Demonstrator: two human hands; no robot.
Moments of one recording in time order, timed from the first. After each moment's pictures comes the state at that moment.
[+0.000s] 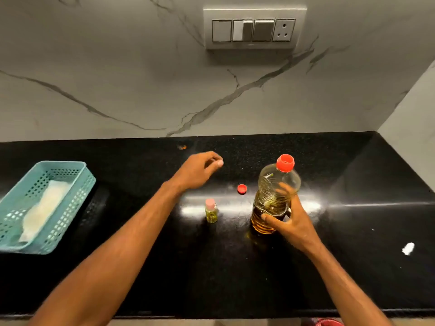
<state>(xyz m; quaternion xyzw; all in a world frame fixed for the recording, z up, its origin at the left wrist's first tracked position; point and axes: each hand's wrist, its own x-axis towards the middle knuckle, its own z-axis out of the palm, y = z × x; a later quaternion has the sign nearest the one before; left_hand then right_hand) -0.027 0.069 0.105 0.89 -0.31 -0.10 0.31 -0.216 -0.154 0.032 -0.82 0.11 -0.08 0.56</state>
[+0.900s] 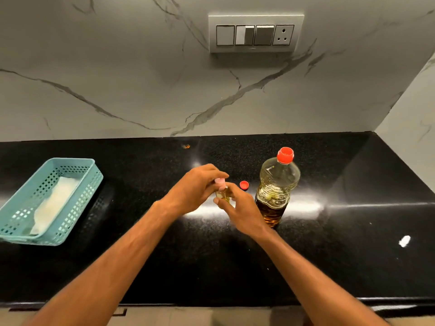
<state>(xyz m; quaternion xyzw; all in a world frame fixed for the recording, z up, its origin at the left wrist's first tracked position) -0.100 0.102 0.123 0.86 -0.43 -0.01 0.27 -0.169 -0.047 0.046 -0.86 -0.02 -0.09 0.51</state>
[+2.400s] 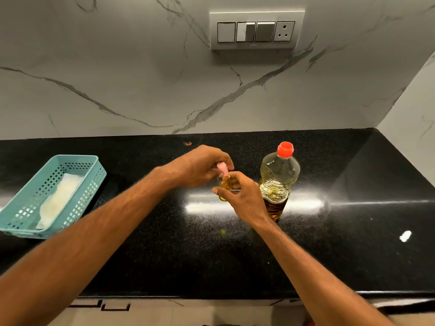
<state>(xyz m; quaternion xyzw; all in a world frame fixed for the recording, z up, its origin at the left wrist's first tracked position) -0.090 0.090 0.179 0.86 -0.46 -0.13 0.18 -0.172 -0.045 0.070 -0.83 0.04 -0.15 0.53</state>
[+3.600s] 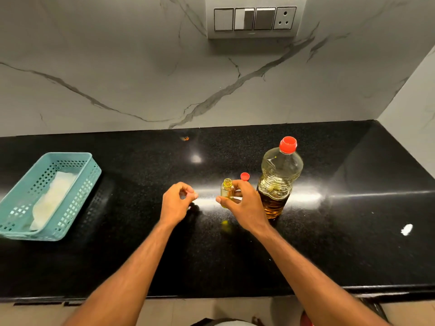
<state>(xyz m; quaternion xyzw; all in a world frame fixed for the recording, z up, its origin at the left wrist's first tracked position) -0.086 0.141 0.000 0.89 -0.05 -0.04 0.46 -0.176 -0.045 0.027 -0.83 0.09 -0.13 0.54</state>
